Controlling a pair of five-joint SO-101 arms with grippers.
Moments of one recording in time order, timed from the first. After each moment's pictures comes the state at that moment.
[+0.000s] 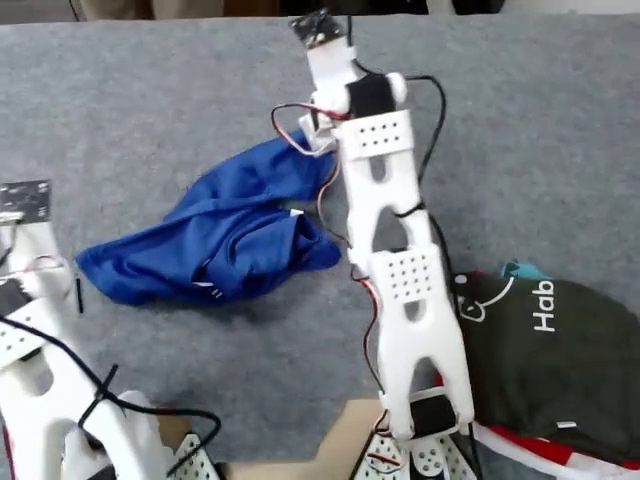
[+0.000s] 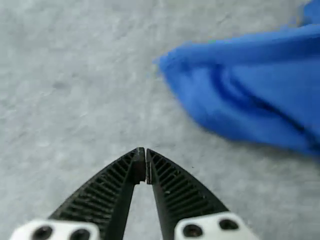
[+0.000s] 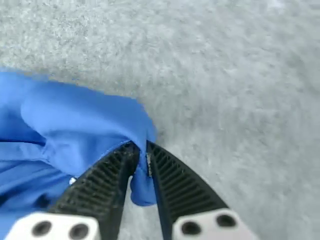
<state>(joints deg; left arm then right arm) -35.7 -43.3 53.8 61.3 -33.5 -16.7 57.7 -84.8 101.2 2.9</state>
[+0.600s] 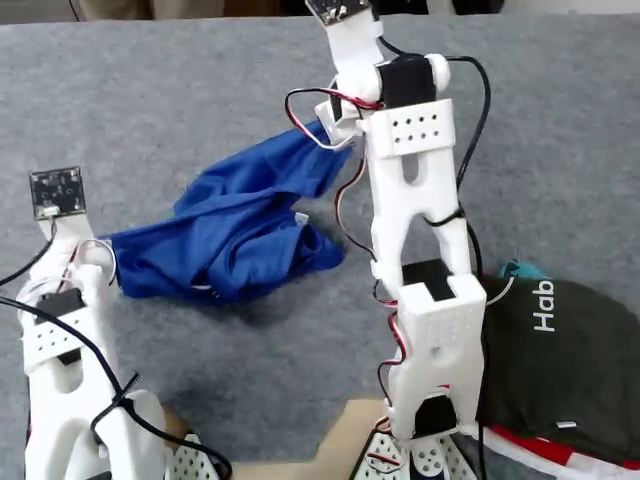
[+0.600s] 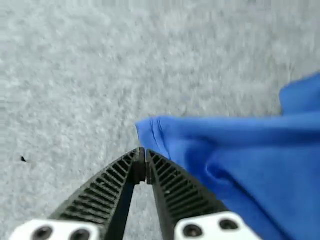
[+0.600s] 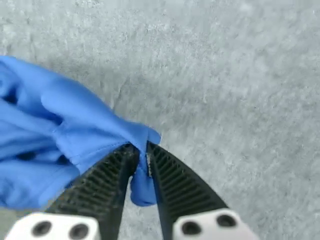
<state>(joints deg) -26.5 -43.3 69.1 28.5 -22.3 -16.2 31.3 -58.0 101.3 6.4</state>
